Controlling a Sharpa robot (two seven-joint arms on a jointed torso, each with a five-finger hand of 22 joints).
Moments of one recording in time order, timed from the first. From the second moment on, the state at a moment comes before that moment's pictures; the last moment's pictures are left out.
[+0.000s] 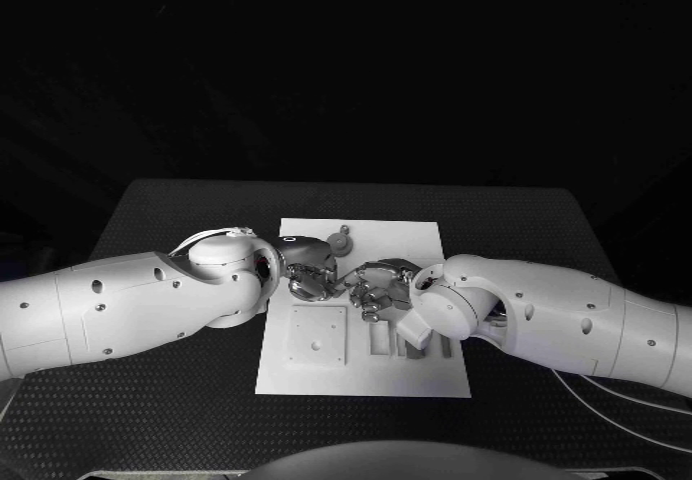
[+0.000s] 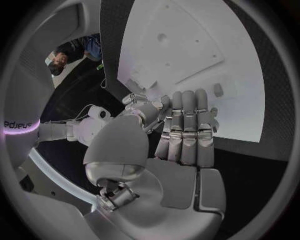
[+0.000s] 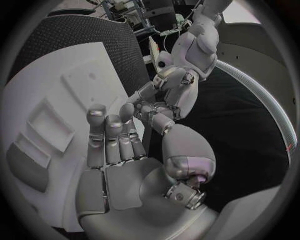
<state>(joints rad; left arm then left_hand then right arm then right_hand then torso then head) 1.30 -0.74 -0.24 1.58 -1.41 -0.07 -0.16 1.12 -0.01 0.64 -0.23 0.11 0.99 0.10 0.39 0.63 1.33 0.04 0.08 0.49 1.19 -0.01 0.48 0.90 0.01 1.15 -0.11 0.08 1.00 1.07 -0.64 -0.04 1.52 -0.35 -0.24 -0.31 0.77 0.01 0.67 -0.24 0.11 0.86 0.14 0.18 0.74 1.02 0.04 0.96 0.80 1.09 -0.07 1.37 0.94 0.18 1.16 -0.05 0.99 1.31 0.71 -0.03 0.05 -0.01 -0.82</state>
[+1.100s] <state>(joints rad) 1.30 -0.74 -0.24 1.57 -1.42 -0.05 -0.17 1.12 -0.01 0.64 -0.23 0.11 0.98 0.10 0.39 0.64 1.33 0.04 0.08 0.49 1.19 -0.01 0.48 0.90 0.01 1.15 -0.11 0.08 1.00 1.07 -0.62 -0.04 1.52 -0.42 -0.26 -0.31 0.89 -0.09 0.67 -0.28 0.11 0.88 0.12 0.21 0.78 1.02 0.03 0.96 0.80 1.10 -0.07 1.37 0.94 0.18 1.17 -0.05 0.99 1.31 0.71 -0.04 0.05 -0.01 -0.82</state>
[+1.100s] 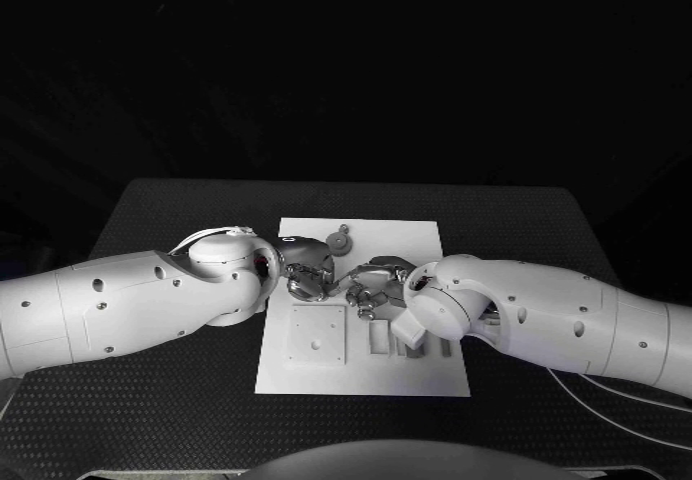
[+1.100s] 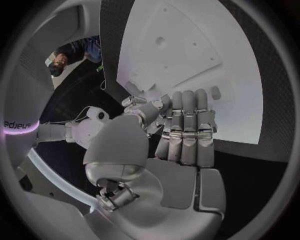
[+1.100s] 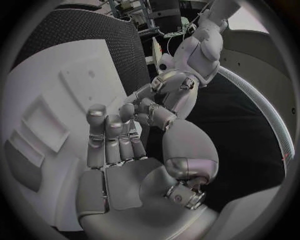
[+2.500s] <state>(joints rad) 1.30 -0.73 -0.24 1.57 -1.42 -0.05 -0.18 1.12 -0.01 0.64 -0.23 0.11 0.99 0.11 0.39 0.64 1.34 0.04 0.08 0.49 1.20 -0.02 0.48 0.90 0.01 1.15 -0.11 0.08 1.00 1.07 -0.59 -0.04 1.48 -0.47 -0.29 -0.32 0.96 0.01 0.60 -0.29 0.11 1.03 0.07 0.24 0.79 1.11 -0.02 0.96 0.78 1.16 -0.12 1.37 0.94 0.18 1.20 -0.06 1.01 1.31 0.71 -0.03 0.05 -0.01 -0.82</state>
